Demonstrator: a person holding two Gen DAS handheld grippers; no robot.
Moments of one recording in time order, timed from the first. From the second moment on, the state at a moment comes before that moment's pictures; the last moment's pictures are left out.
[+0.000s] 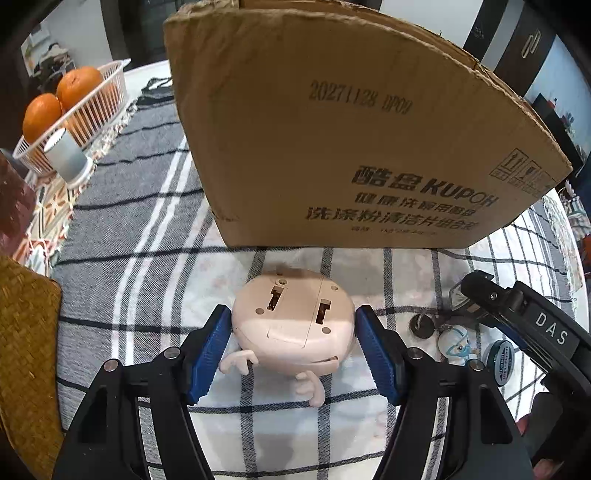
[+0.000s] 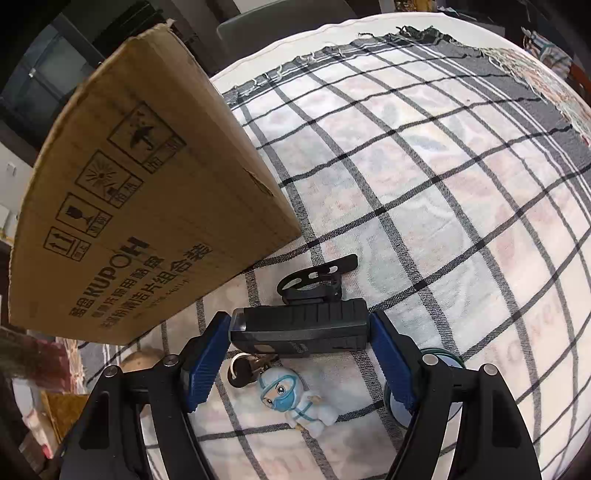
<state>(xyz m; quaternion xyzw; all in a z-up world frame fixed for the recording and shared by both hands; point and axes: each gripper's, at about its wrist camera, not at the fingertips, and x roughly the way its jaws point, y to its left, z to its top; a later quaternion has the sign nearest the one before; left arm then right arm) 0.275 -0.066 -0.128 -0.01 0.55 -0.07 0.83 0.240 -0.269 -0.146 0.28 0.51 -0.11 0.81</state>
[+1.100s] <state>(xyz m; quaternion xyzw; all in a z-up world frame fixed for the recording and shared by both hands) 0.233 -0.056 -0.034 -0.04 0.45 -0.07 0.89 0.202 -0.251 -0.065 0.25 0.42 -0.07 0.87</state>
